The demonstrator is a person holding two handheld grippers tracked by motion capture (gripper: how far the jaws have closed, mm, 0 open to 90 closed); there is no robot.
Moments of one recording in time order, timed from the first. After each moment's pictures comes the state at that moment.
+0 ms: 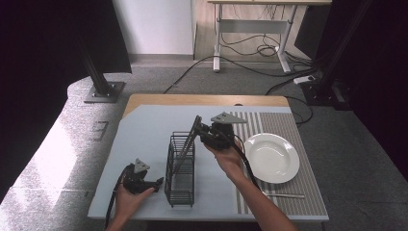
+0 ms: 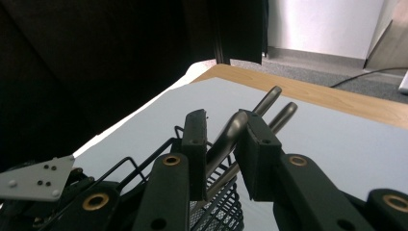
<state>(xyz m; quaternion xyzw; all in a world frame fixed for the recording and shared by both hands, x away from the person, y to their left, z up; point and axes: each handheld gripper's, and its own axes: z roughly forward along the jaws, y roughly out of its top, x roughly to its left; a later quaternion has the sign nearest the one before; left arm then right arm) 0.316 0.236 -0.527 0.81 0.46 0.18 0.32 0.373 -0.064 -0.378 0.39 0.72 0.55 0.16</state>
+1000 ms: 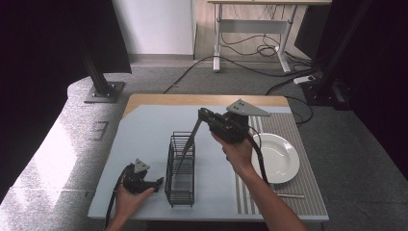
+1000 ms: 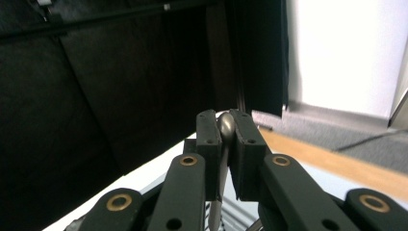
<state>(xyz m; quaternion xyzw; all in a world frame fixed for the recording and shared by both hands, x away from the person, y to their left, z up) 0.316 0.236 -0.527 0.81 0.46 0.18 0.32 0.342 -0.092 -0.301 0.33 0.67 0.64 0.17</state>
